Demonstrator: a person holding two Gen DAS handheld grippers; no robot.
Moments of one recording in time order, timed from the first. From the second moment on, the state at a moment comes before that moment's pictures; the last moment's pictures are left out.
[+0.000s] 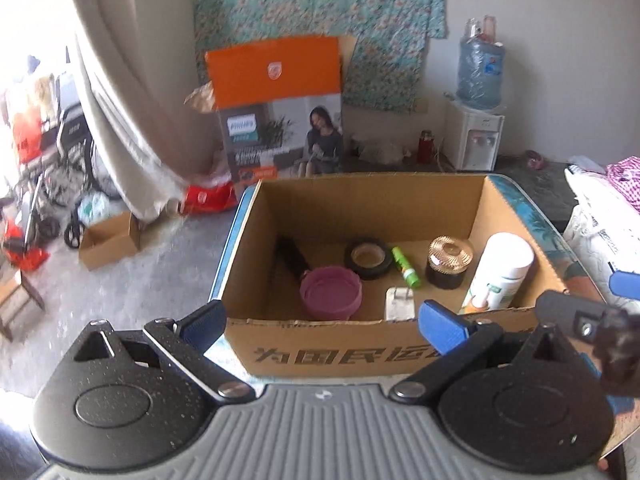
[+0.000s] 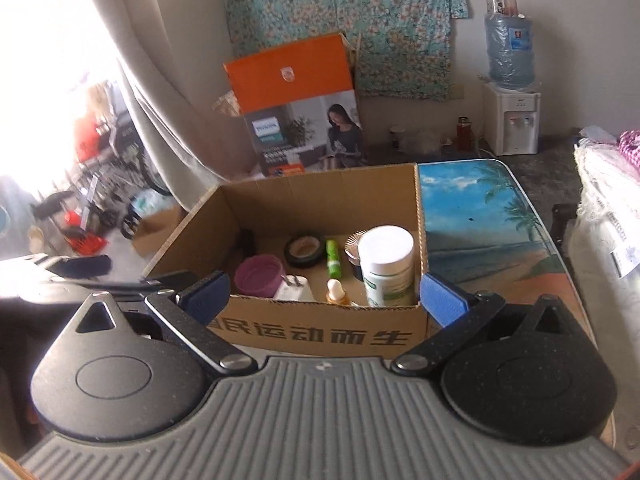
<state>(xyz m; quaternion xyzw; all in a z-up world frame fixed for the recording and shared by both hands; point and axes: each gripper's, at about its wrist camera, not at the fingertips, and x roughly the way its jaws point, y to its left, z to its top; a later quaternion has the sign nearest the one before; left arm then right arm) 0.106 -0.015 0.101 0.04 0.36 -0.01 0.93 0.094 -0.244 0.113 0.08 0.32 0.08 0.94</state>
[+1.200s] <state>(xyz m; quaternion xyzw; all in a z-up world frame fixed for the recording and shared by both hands) 0.122 -0.004 0.072 0.06 0.39 0.01 0.92 0.154 -0.222 0.059 0.04 0.40 0.03 0.92</state>
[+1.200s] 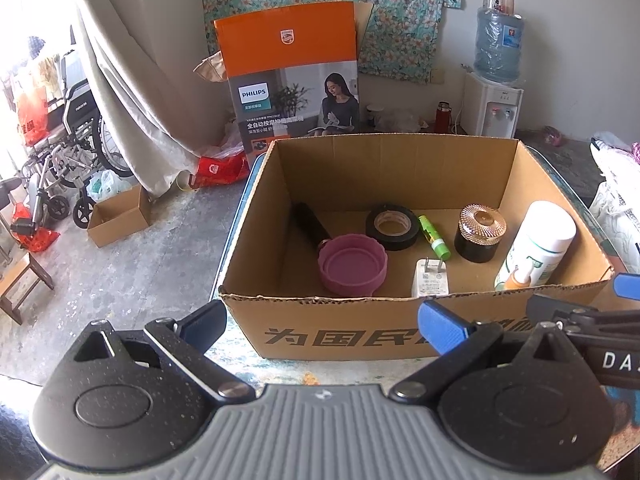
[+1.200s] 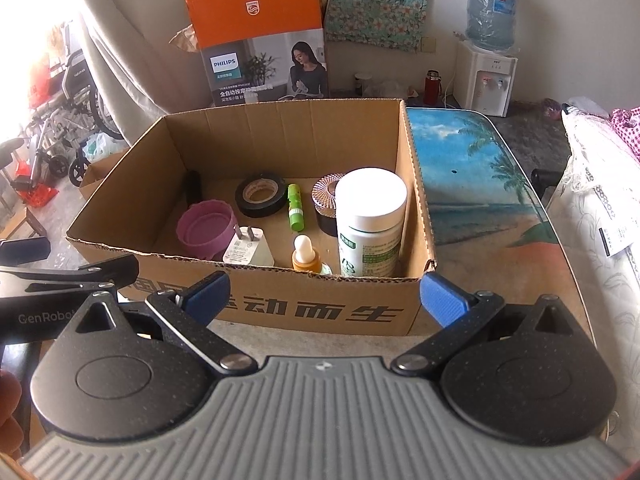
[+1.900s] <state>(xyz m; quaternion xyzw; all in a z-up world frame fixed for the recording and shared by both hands) 0.121 -0.005 0.074 0.06 0.39 0.00 0.92 0.152 -0.223 0.058 0.04 0.40 0.03 0.91</state>
